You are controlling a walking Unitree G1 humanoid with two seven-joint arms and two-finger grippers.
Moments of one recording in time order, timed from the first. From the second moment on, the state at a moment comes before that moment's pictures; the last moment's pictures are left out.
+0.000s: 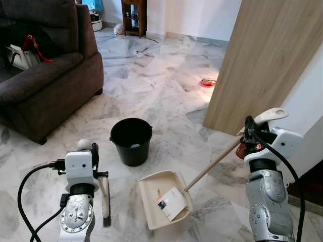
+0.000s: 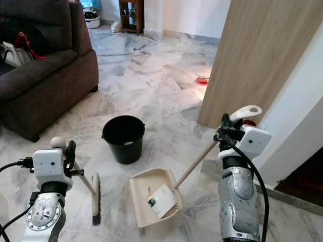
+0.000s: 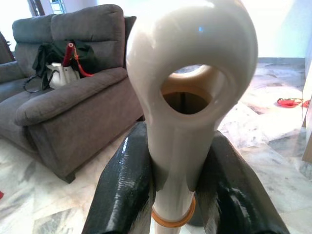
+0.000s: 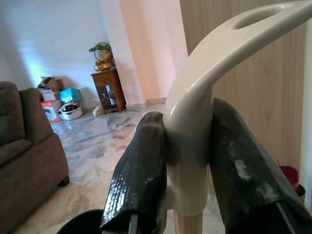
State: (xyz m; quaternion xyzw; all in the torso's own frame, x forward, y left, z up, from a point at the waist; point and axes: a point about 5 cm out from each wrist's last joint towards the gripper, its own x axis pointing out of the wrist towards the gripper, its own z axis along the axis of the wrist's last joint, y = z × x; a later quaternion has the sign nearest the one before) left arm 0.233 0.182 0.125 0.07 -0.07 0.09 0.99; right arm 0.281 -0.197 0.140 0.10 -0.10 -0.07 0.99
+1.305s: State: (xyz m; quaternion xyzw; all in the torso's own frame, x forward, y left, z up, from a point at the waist) left arm 0.233 0.181 0.124 0.07 -0.06 0.08 0.99; right arm 0.287 -0.184 0.146 0.10 -0.11 -0.04 0.99
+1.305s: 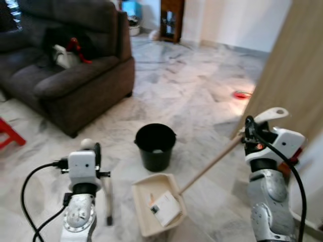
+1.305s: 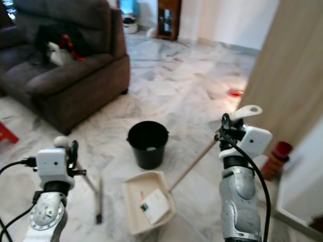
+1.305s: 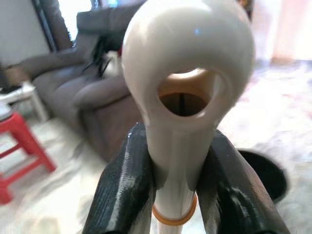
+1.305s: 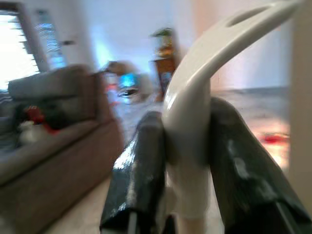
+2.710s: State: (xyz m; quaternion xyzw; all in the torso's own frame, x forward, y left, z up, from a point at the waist) left arm 0.235 0.172 0.126 0.07 -0.07 0.07 0.99; right arm 0.292 -0.203 0.200 0.25 -0.22 -0.09 0.94
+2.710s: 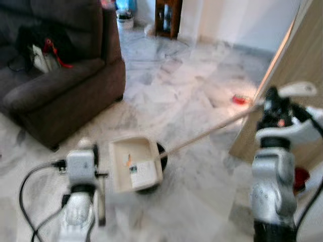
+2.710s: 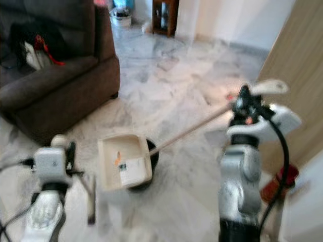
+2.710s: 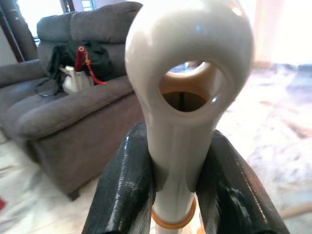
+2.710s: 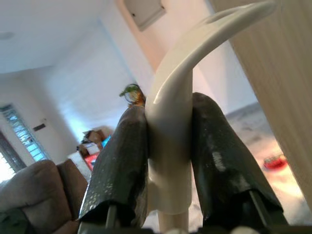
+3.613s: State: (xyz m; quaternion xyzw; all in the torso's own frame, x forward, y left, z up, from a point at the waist) left arm 0.234 0.179 0.124 0.08 -0.06 0.08 0.99; right arm 0.295 -0.191 0.196 0.25 -0.20 -0.05 0.95
